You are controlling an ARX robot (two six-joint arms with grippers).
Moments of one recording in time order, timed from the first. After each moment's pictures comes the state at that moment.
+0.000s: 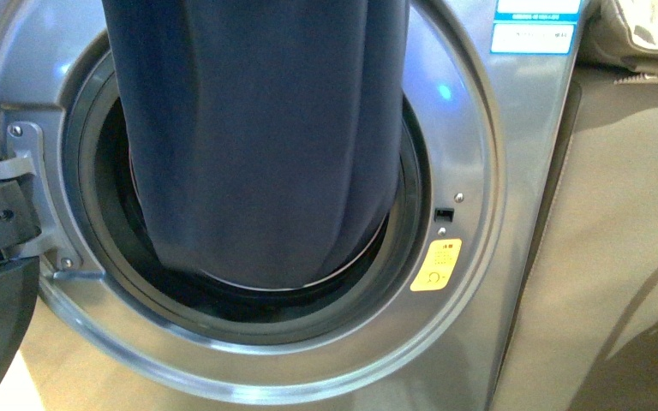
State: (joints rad) left arm -0.51 1.19 1.28 0.15 0.20 0.11; right arm 0.00 0.00 0.01 0.00 0.00 -0.01
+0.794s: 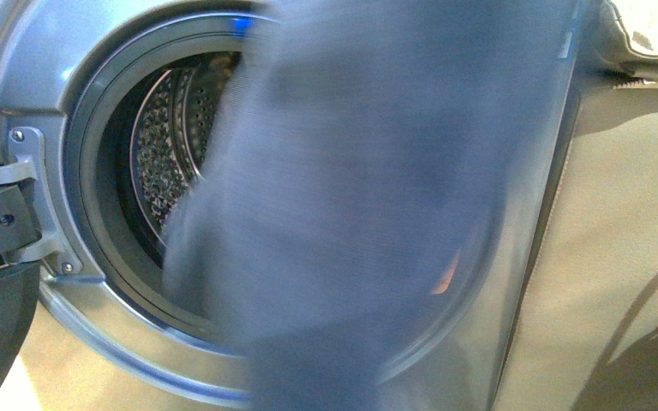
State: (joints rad) left arm -0.71 1.42 1.87 -0.11 0.13 0.18; right arm 0.00 0.00 0.01 0.00 0.00 -0.01
